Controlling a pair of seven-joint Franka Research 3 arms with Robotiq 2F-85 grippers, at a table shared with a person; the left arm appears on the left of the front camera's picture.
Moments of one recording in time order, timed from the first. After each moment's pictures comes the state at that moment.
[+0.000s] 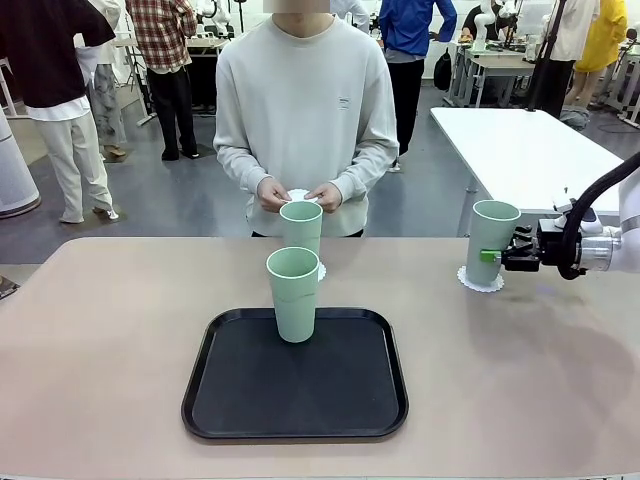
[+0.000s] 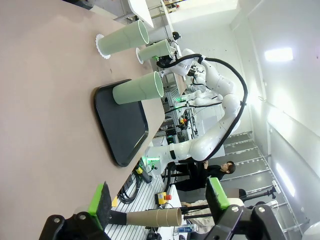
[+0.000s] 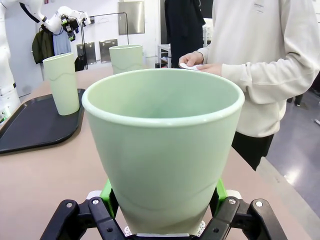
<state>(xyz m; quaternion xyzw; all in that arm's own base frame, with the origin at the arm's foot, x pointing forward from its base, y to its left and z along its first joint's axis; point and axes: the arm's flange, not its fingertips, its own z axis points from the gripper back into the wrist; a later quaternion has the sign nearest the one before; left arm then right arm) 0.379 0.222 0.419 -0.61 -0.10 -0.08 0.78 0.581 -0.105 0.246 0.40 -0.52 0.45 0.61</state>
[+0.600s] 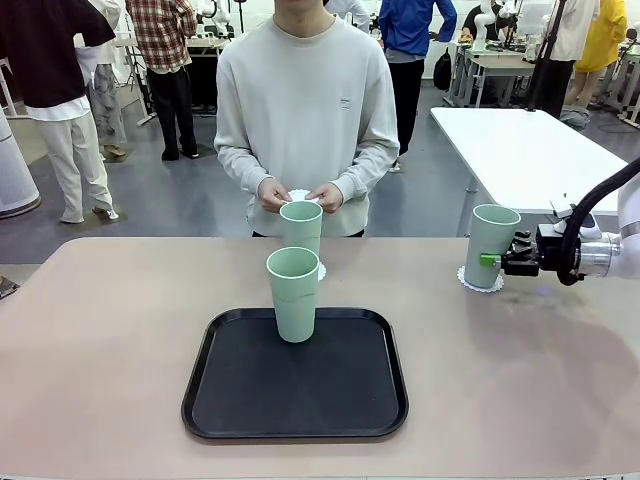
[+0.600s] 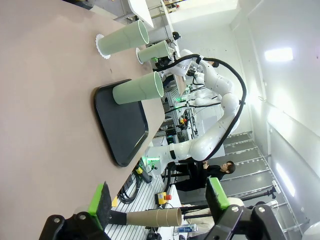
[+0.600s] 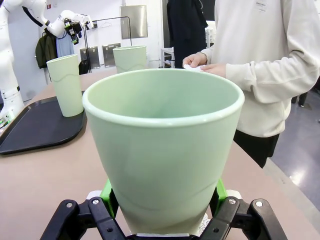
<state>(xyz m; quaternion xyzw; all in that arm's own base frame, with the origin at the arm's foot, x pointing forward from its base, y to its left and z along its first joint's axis) 0.379 0.222 0.419 -0.61 -0.10 -0.08 0.78 0.578 -0.103 0.236 0.41 -0.51 0.44 0.61</state>
